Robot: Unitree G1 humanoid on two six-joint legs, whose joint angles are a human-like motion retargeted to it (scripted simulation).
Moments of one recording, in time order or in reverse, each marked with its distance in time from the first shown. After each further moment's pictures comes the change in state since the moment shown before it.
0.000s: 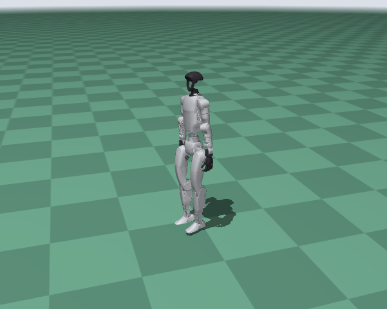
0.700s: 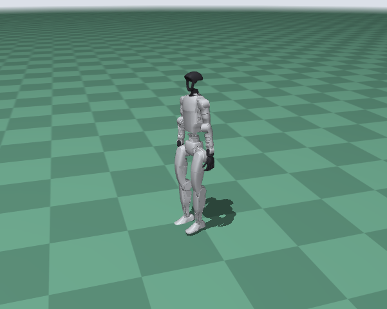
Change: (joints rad) left arm 0.013 -0.001 -0.011 -0.012 0.033 0.000 -0.006; right arm -0.029 0.026 0.040 -0.061 -0.016 -0.010 0.029; waist 0.013 0.000 0.008; left_leg -0.023 0.011 -0.004 0.007 0.015 -0.010; right_leg -0.028 0.001 0.002 0.019 0.010 -0.007
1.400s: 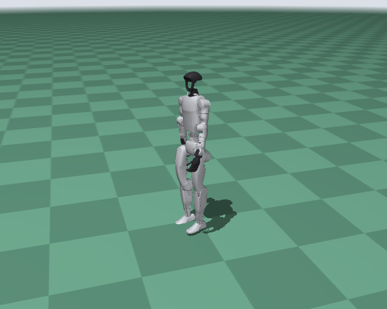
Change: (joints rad) left arm -0.308 0.049 -0.079 -0.140 -0.121 -0.021 -0.111; right arm 0.103 -0.083 -0.005 0.107 0.048 0.134 -0.100; waist 0.060 0.004 0.019; left_leg -0.008 0.005 -0.035 -0.009 0.000 -0.006; right_leg 0.015 -0.003 -0.043 -0.009 -0.006 0.006
